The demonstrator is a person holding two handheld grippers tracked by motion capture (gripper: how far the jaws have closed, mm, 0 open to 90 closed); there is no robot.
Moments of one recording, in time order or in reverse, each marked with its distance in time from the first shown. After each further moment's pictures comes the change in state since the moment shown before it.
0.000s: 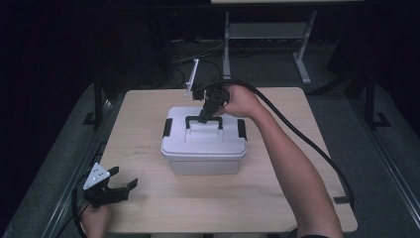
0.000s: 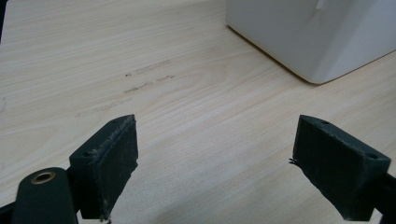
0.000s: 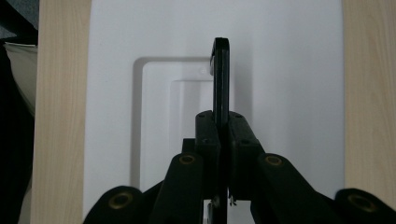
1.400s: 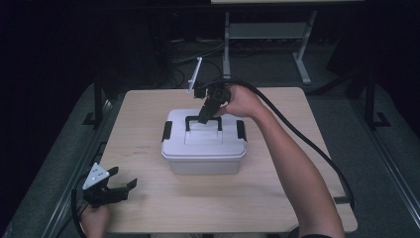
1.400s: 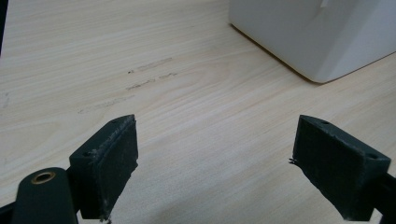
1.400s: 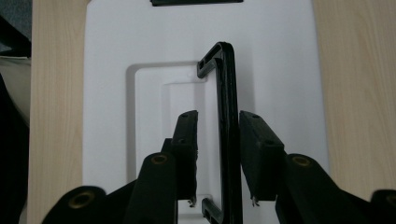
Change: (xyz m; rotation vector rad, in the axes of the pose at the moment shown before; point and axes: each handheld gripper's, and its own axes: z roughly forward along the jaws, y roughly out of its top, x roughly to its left) left arm 0.002 -0.001 0.000 0.006 0.003 -0.006; right arm -0.004 -0.005 -0.001 -0.031 -0.016 0.048
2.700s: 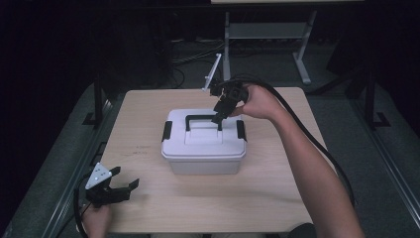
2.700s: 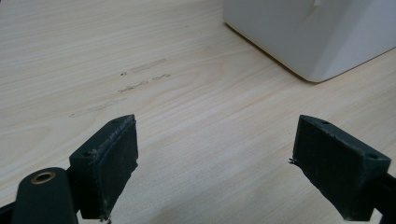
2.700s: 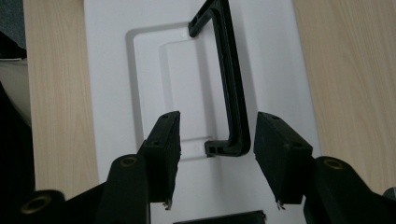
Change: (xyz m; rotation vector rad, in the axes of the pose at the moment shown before) left arm -0.004 0.002 0.003 0.005 -0.008 0.013; right arm 0.010 -0.034 -0.027 -0.011 -0.060 0.078
